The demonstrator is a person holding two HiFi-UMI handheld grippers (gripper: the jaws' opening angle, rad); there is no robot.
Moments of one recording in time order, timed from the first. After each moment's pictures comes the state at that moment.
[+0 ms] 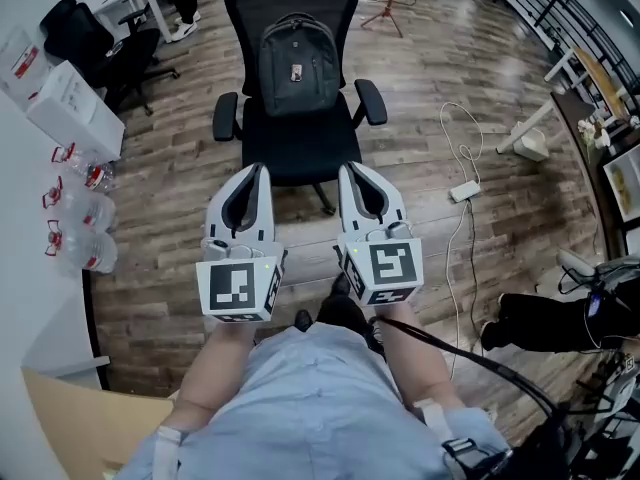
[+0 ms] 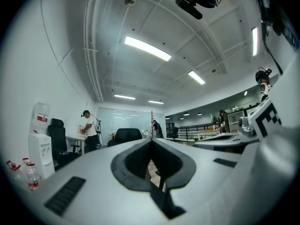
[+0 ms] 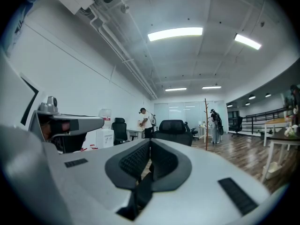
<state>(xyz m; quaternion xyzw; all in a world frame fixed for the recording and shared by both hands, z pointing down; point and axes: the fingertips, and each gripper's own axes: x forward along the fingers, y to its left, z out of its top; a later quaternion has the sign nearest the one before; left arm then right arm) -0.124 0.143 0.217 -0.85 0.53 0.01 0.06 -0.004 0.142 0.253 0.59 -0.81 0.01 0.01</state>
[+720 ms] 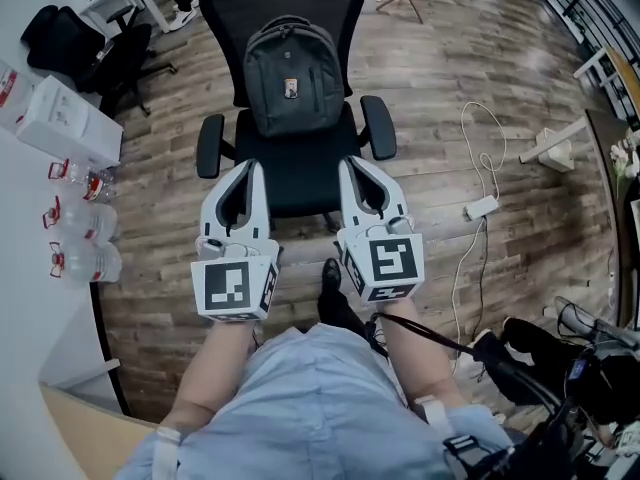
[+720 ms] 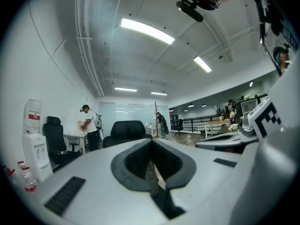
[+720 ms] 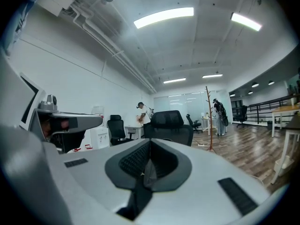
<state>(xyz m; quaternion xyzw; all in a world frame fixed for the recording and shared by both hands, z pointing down) -0.061 -0.052 0.247 -0.84 0.55 -0.04 0.05 0.062 -0.055 0.295 0.57 -0.82 0.05 0.01</state>
